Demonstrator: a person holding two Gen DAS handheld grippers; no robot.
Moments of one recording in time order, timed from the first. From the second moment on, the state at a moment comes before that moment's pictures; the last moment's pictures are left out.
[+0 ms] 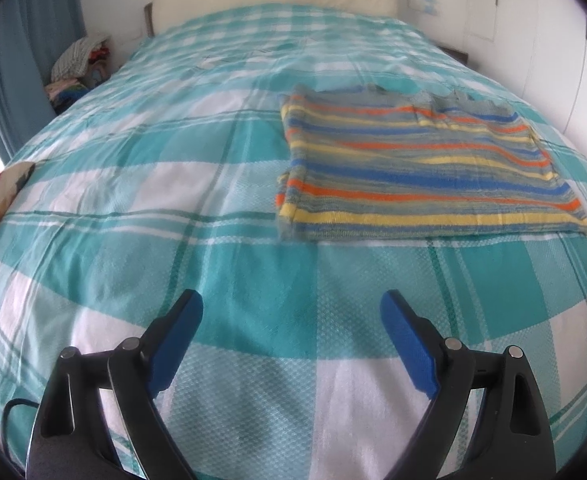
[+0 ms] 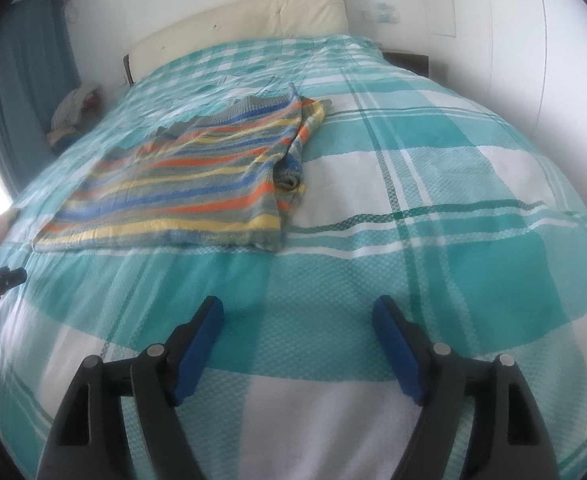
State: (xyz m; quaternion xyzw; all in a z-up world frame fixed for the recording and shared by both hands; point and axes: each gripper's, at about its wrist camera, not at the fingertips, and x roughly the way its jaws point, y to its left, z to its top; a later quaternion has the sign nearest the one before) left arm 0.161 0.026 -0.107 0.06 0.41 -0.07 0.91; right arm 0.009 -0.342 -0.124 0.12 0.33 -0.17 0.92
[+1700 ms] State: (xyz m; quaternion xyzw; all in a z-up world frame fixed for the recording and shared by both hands) left arm 0.154 -0.284 -0.116 0.27 0.34 -0.34 0.83; right arm 0.025 -0.461 -0.064 0.32 0.30 -0.07 0.90
